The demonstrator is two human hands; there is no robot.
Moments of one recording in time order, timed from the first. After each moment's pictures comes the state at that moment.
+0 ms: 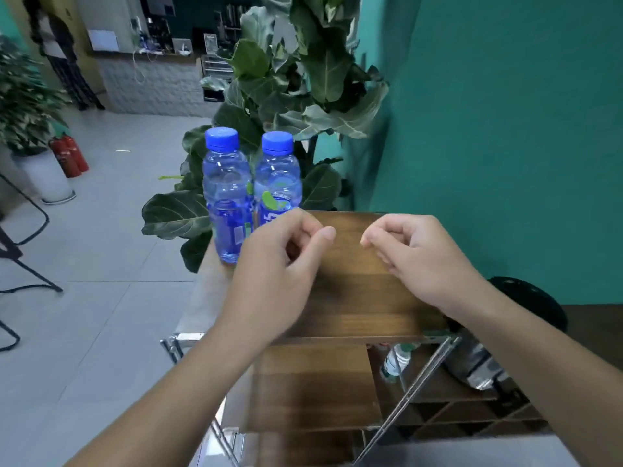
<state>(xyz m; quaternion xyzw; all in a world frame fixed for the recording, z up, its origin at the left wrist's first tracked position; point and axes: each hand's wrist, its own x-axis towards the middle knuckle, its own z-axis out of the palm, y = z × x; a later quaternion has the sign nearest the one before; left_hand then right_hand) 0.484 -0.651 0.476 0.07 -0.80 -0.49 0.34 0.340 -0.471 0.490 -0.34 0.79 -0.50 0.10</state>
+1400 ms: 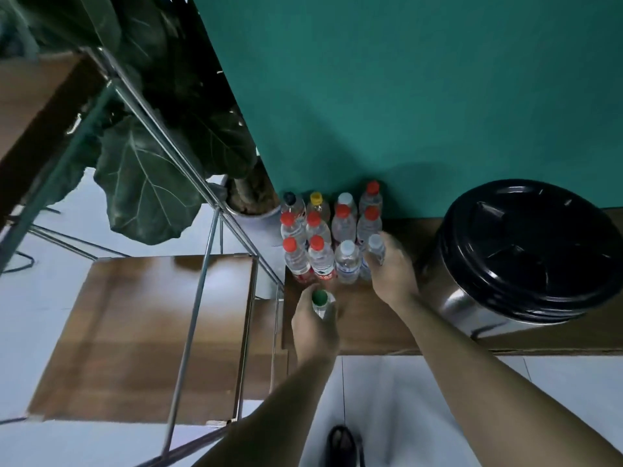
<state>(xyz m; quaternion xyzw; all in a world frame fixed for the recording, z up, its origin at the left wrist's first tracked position) 0.168 -0.374 0.019 0.49 -0.71 -0.50 0.10 -0.004 -0.297 -0.002 -0.17 0.89 -0.41 0.15</state>
